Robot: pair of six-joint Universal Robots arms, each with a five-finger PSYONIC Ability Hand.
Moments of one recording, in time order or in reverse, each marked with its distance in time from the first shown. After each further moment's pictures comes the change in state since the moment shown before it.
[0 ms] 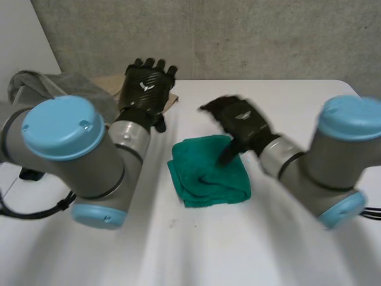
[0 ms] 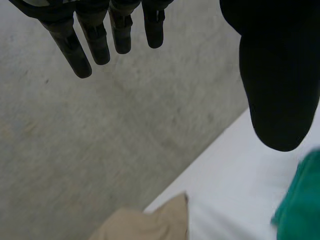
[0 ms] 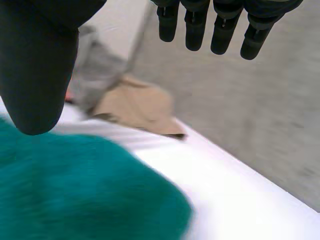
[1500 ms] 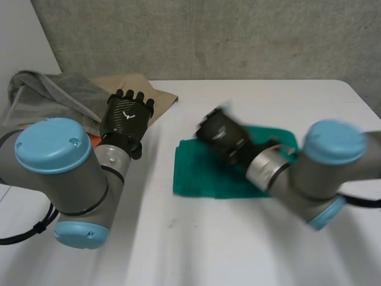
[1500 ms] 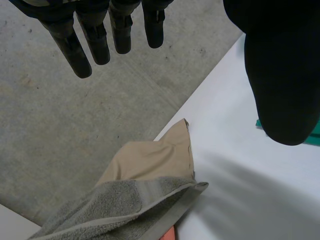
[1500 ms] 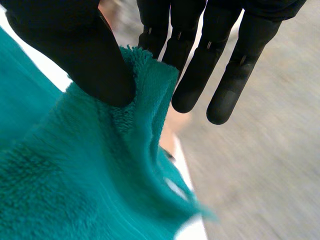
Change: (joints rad) left arm 0.085 0.039 -0.195 -0.001 -0.028 0.158; right arm 0.044 0.164 0.019 -0.245 -0.238 -0.661; left_hand 0.000 0.000 0.000 0.000 0.000; right_hand 0.869 0.945 0.965 0.977 0.938
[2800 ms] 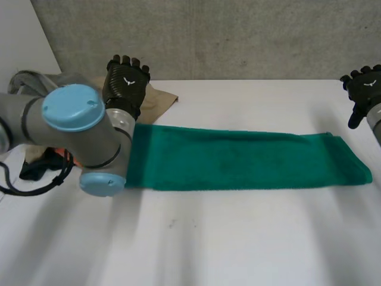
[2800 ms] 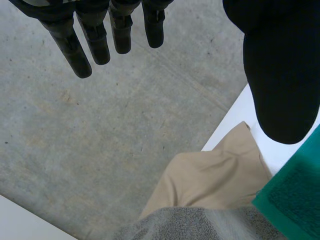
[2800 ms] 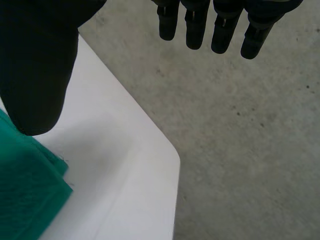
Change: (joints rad) left arm 0.038 -0.203 0.348 0.000 -0.022 0.130; right arm -0.511 0.022 -0.321 0.337 0.419 0.194; left_hand 0.000 0.000 0.000 0.000 0.000; right_hand -0.887 -0.961 -0.975 -0.985 -0.938
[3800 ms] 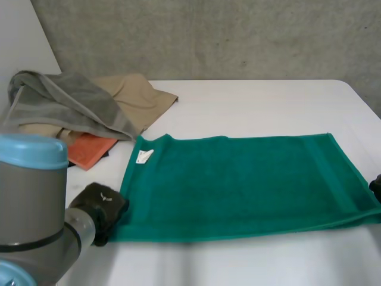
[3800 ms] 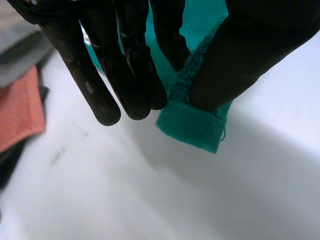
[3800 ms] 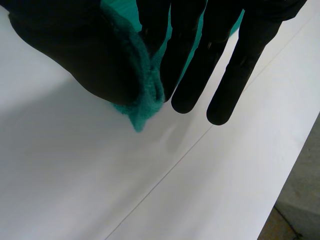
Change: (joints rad) left arm 0.009 0.370 -0.527 -0.674 0.051 -0.119; right arm -0.289 -0.320 0.505 0.562 -0.124 -0.497; left_hand 0.933 0.996 0.986 0.998 0.959; right_hand 0.901 0.970 0.979 0.987 0.964
